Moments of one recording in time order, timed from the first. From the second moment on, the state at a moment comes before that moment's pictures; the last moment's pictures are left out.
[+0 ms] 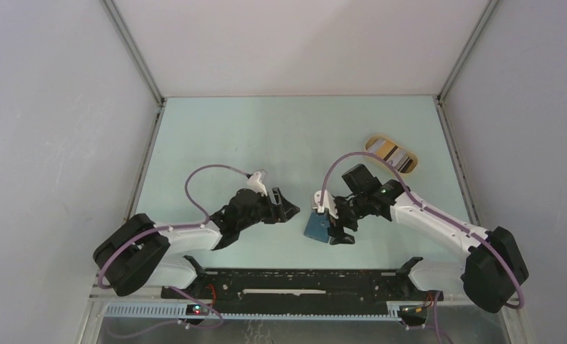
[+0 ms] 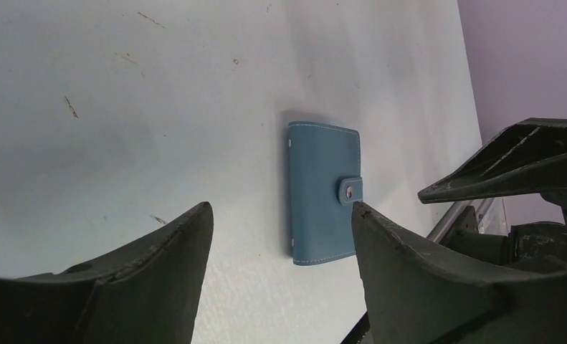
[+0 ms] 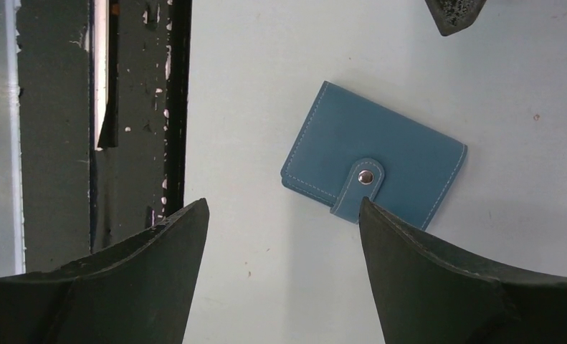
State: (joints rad) left arm -0.78 1.30 0.34 0.54 0.06 -0.82; right arm 0.66 1.21 0.80 -0.69 -0.67 -0.81
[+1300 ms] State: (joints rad) left arm -0.92 1.62 0.39 0.73 0.09 -0.93; right arm 0.79 1.51 0.86 -0.48 -0.26 -0.50
